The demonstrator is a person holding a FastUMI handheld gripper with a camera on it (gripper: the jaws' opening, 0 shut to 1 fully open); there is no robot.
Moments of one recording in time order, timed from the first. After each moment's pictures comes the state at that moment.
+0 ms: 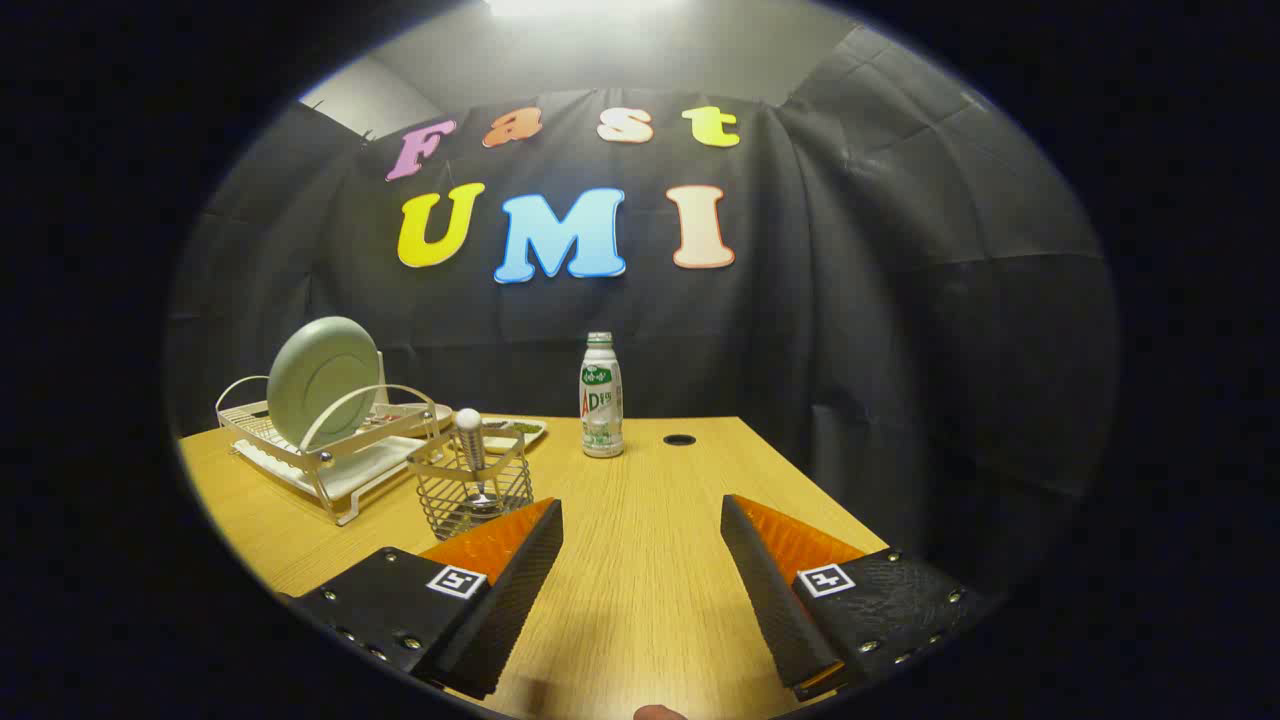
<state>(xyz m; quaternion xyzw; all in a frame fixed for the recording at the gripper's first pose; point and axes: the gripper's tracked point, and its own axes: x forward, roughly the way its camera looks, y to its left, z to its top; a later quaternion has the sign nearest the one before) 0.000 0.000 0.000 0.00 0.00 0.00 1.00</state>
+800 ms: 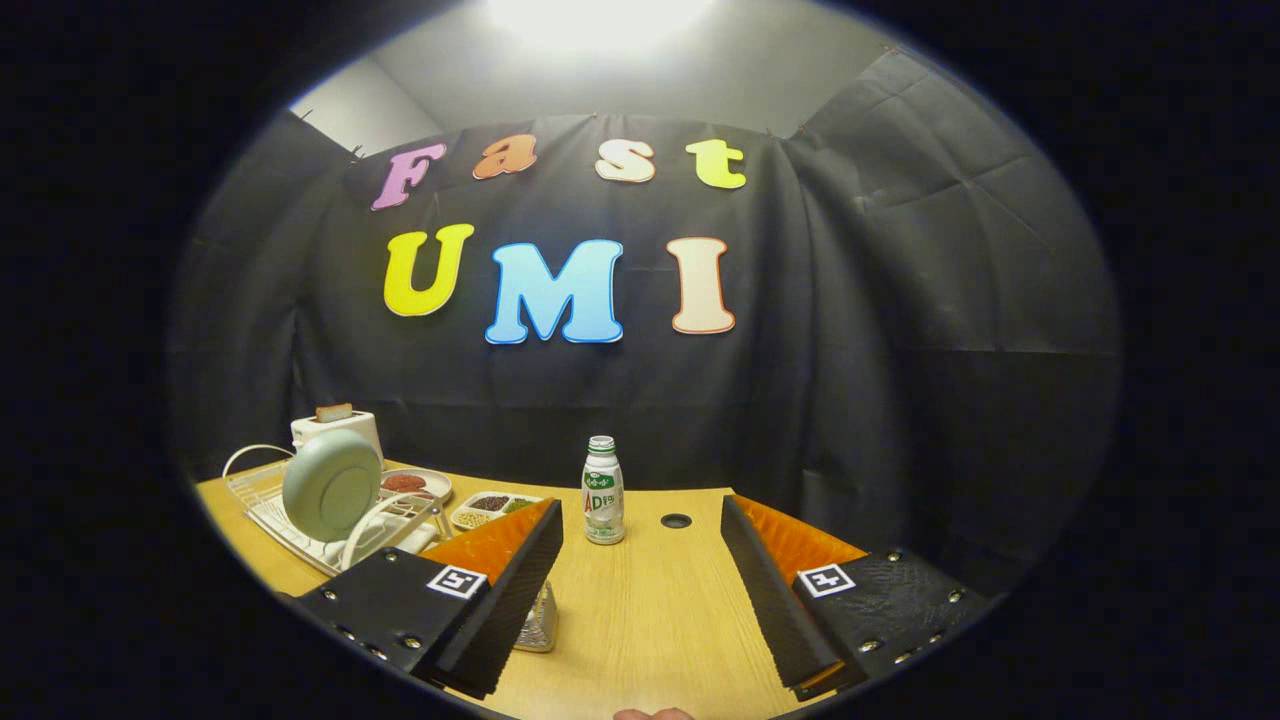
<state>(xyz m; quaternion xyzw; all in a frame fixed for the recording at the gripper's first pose) -0.024 0.030 0.166 0.01 -0.03 -0.02 1.00</state>
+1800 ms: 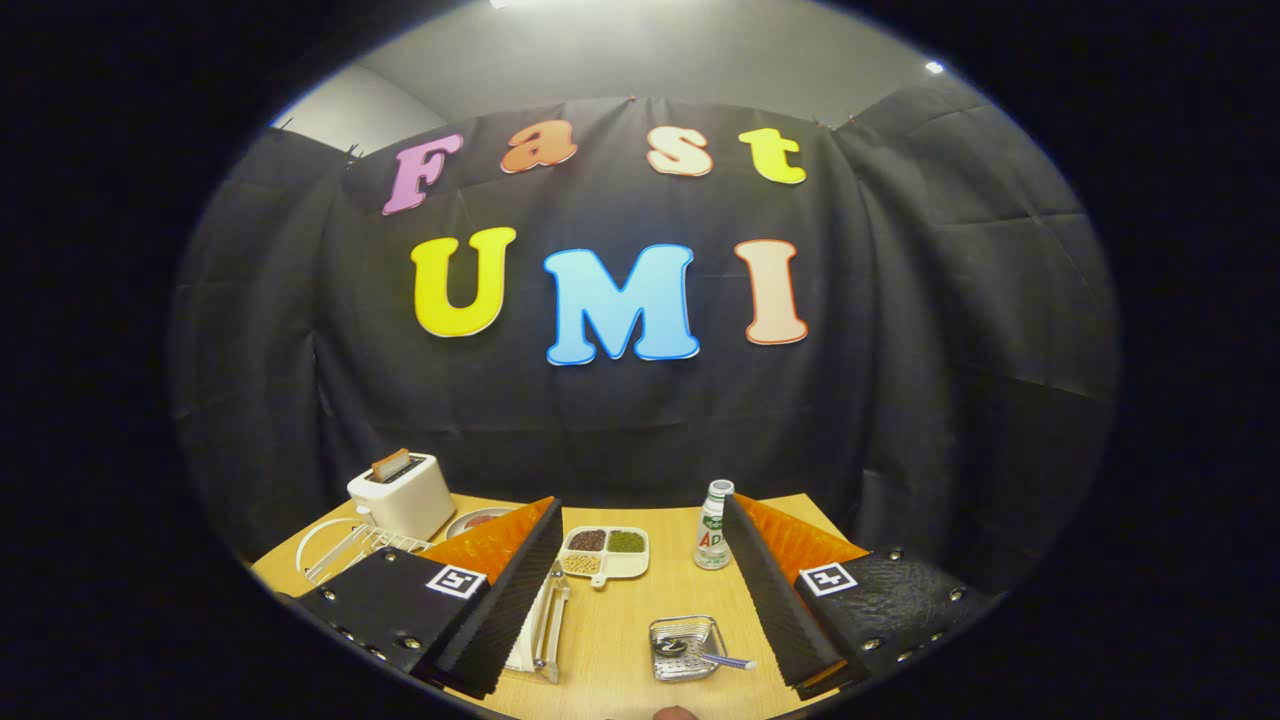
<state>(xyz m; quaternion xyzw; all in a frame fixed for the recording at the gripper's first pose) 0.012 0.198 0.250 0.00 0.02 0.02 1.00</state>
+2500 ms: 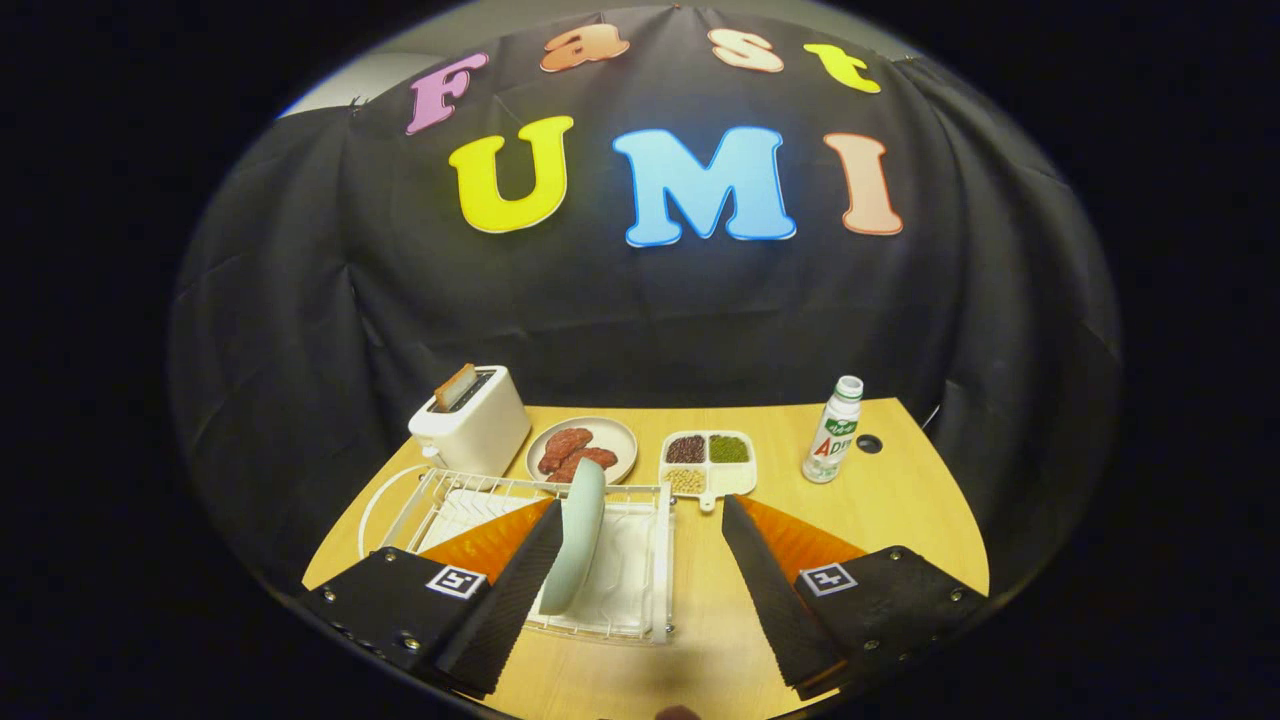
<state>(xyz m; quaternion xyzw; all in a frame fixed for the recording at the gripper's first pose) 0.040 0.318 0.184 0.03 0.22 0.09 0.97</state>
